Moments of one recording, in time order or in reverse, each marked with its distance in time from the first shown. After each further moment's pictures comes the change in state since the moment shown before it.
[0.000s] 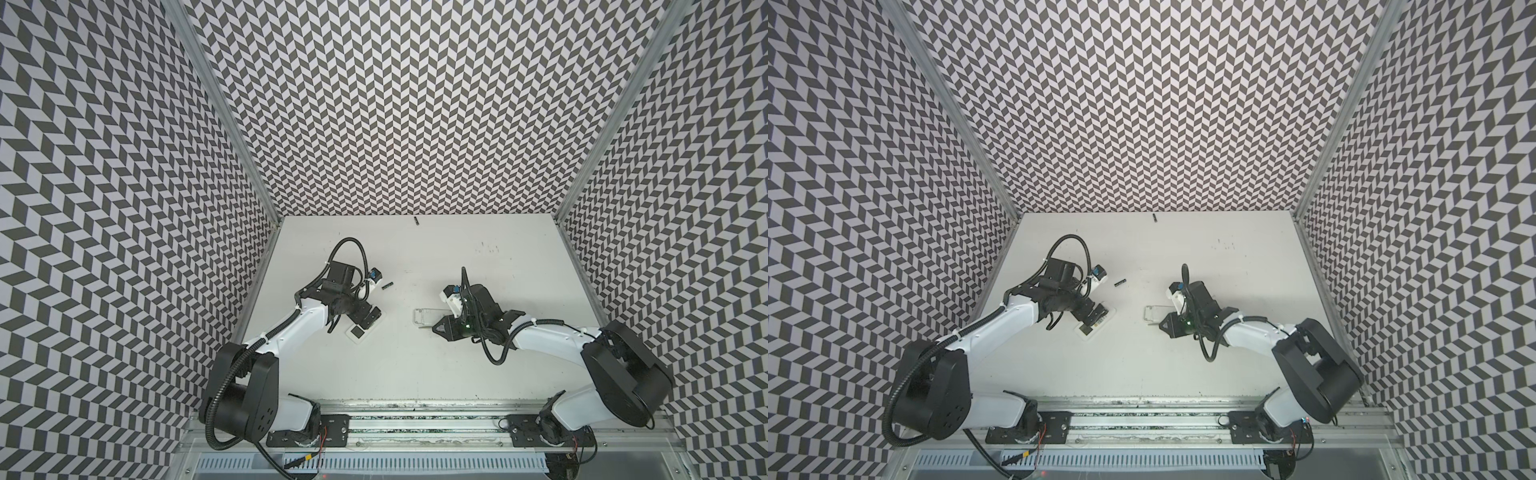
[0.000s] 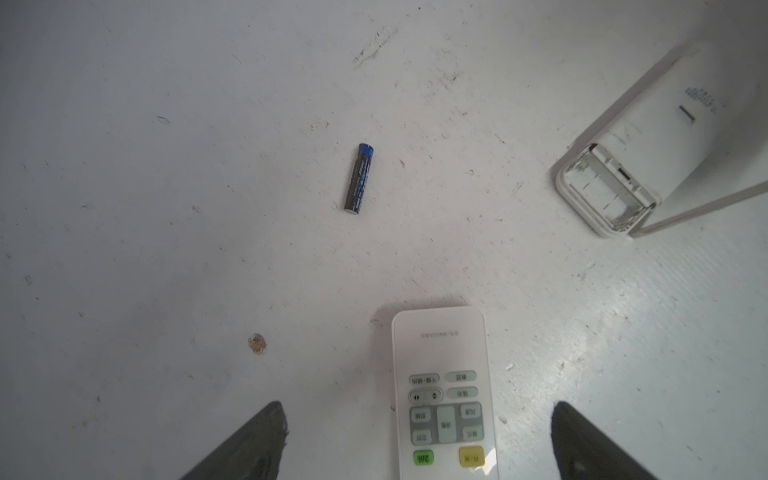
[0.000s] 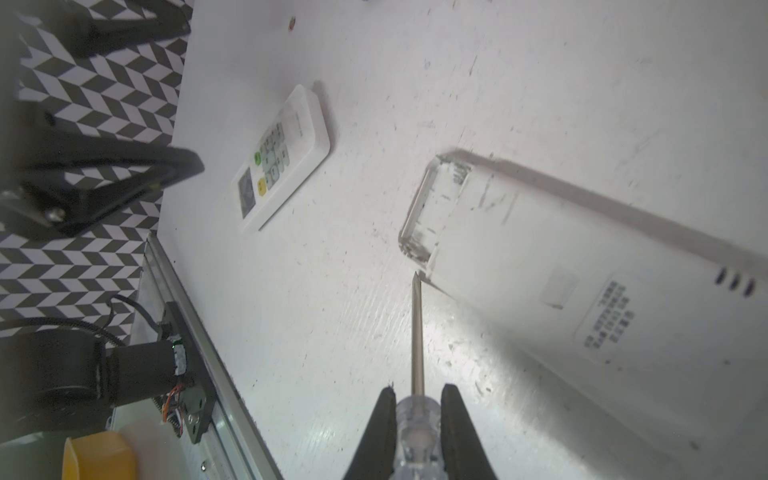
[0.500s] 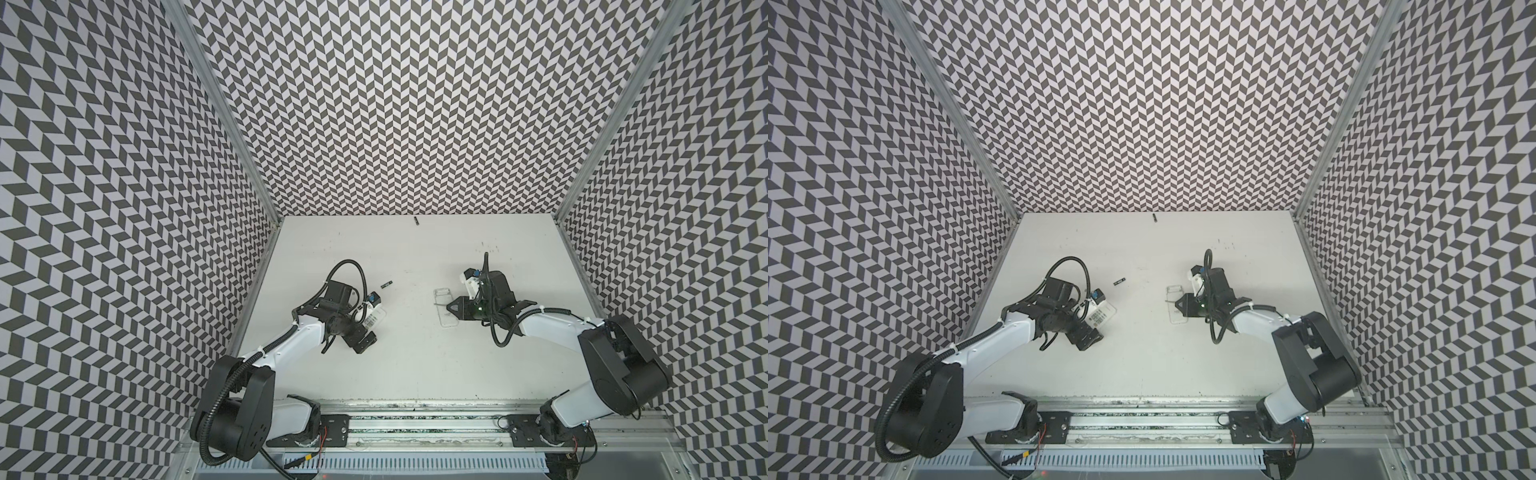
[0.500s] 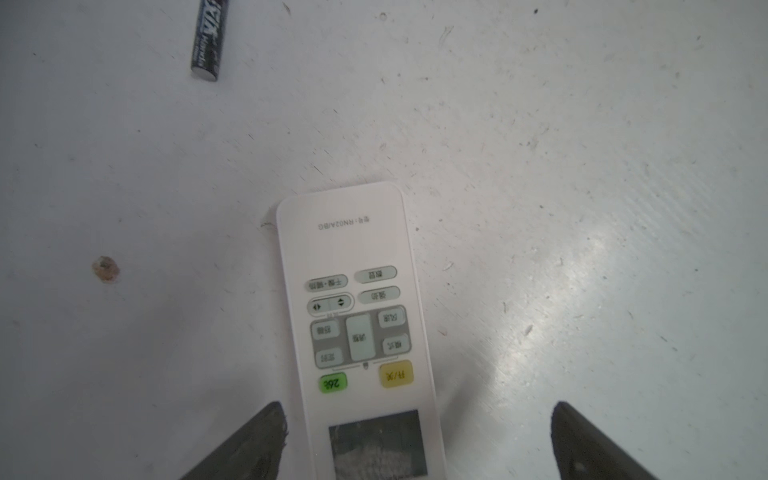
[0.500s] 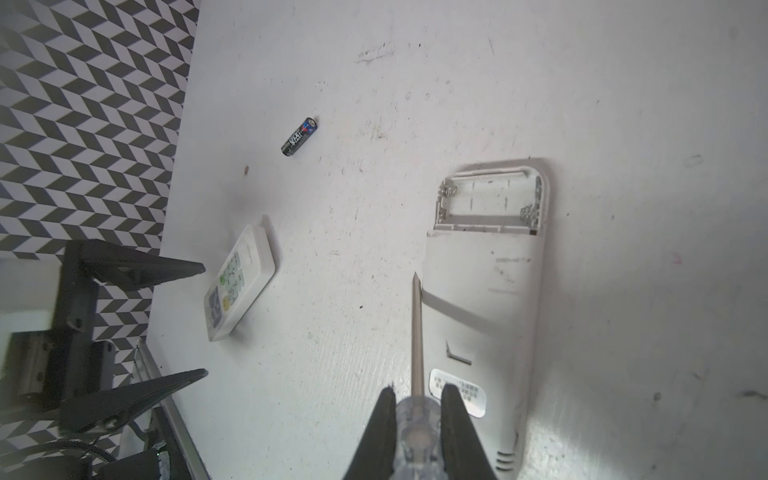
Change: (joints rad) left arm 0.000 -0.071 -0.179 -0.018 0.042 0.071; right arm -0.201 0.026 0.028 0.044 -0.020 0.009
